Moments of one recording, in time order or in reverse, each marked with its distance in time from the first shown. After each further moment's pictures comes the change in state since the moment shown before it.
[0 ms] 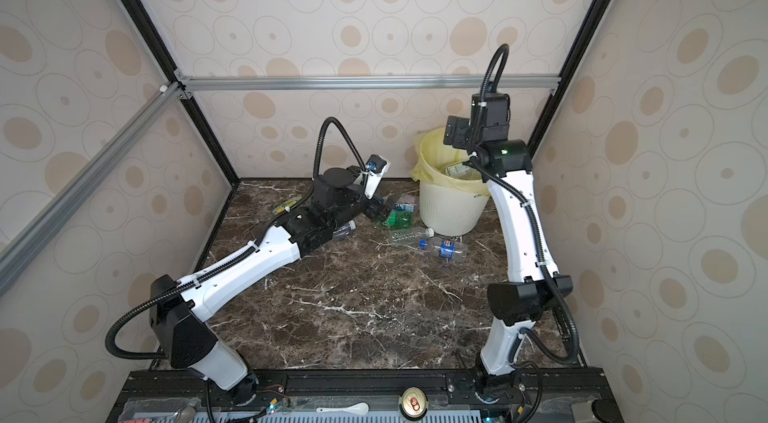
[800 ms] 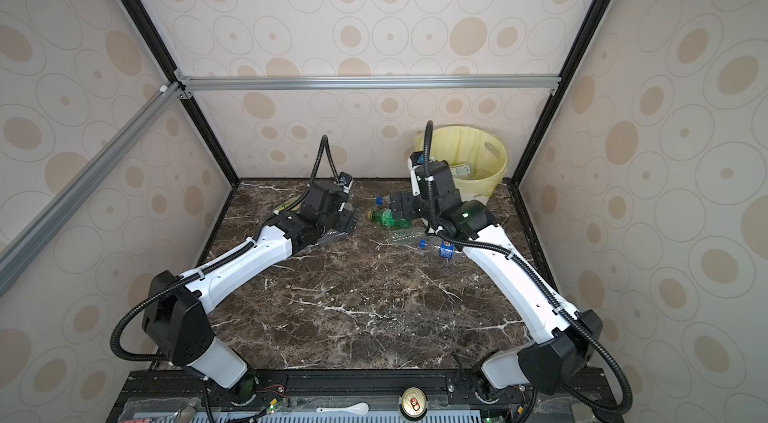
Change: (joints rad) left arm 0.200 -0.030 -0.239 -0.235 -0.210 -0.130; right arm 0.413 -0.359 -0.797 0.197 -0.101 0.016
